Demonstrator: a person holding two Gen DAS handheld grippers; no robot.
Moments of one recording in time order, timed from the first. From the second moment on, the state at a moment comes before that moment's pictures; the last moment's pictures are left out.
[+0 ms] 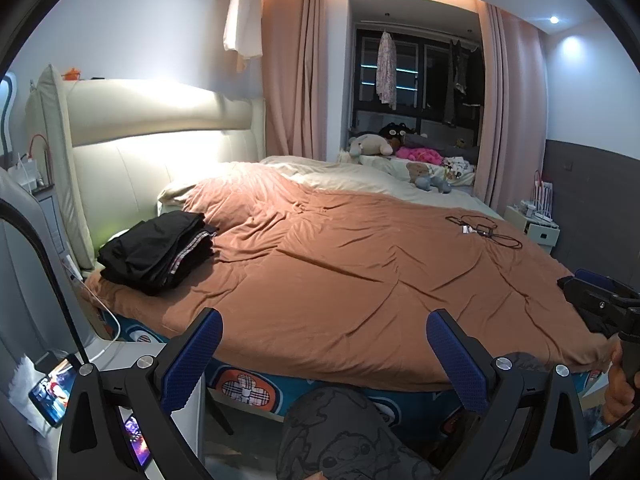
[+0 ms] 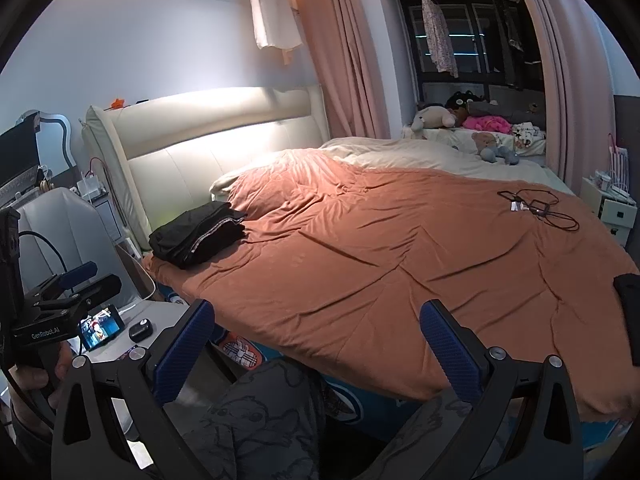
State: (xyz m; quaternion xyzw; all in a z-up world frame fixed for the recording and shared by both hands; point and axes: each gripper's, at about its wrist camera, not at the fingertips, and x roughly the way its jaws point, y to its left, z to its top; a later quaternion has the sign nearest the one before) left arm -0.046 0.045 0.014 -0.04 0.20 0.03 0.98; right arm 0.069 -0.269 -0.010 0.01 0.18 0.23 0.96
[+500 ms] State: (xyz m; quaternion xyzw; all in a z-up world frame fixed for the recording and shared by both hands) left arm -0.060 0.041 0.017 -0.04 0.19 0.03 0.98; right arm 0.063 -0.276 -0.010 0.01 0.18 0.23 0.96
